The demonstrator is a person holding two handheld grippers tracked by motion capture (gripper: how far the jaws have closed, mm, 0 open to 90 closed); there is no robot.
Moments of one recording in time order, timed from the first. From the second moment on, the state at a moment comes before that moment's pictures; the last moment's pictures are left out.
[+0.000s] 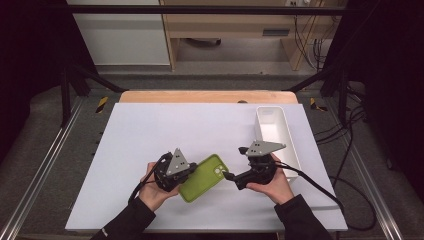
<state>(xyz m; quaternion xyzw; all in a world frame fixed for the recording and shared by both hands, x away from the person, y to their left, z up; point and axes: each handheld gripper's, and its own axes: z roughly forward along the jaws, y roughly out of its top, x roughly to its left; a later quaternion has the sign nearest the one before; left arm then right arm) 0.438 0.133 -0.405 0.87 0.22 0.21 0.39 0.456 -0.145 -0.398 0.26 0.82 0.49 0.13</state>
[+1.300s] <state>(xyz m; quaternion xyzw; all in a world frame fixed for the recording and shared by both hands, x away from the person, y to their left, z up) 0.431 0.123 -0.403 0.87 0.20 0.22 0.39 0.481 -0.117 -0.411 0.29 0.84 0.45 0.07</state>
